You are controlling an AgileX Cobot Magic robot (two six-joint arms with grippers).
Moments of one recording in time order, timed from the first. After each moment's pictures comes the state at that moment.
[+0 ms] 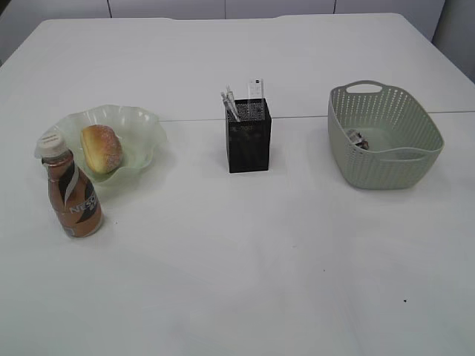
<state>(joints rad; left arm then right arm) -0.51 1.34 -0.96 0.08 -0.74 0.34 -0.11 2.00 -2.26 0.22 1.25 0.08</state>
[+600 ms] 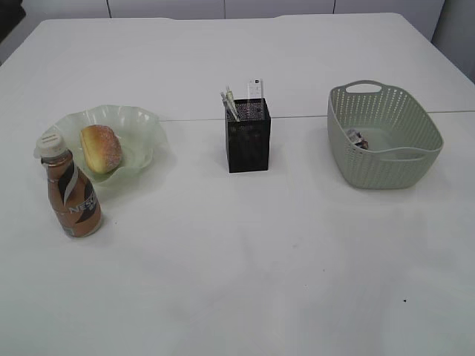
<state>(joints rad) -0.51 1.34 -0.96 0.04 -0.53 0.30 -0.11 1.84 -1.97 -0.29 1.26 0.16</state>
